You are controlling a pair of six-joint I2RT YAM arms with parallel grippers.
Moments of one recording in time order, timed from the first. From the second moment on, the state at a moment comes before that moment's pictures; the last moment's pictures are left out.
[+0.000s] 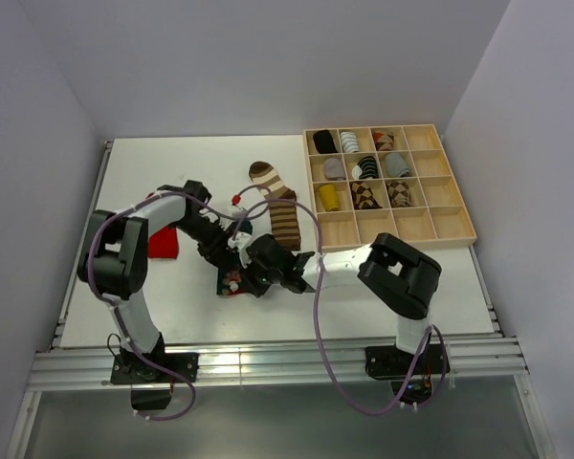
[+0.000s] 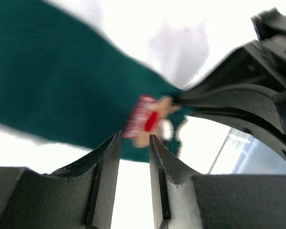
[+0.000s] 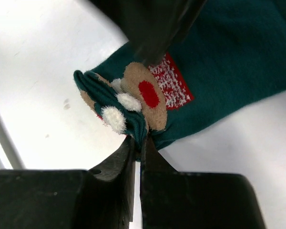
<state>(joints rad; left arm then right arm) -0.25 1.87 1.20 -0.95 0.75 0.70 1.02 1.85 0.94 0.22 -0.16 0.20</state>
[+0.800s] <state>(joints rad) -0.25 1.14 0.73 -0.35 0.38 0.51 0.78 2.11 1.39 -0.40 -0.66 0.40</state>
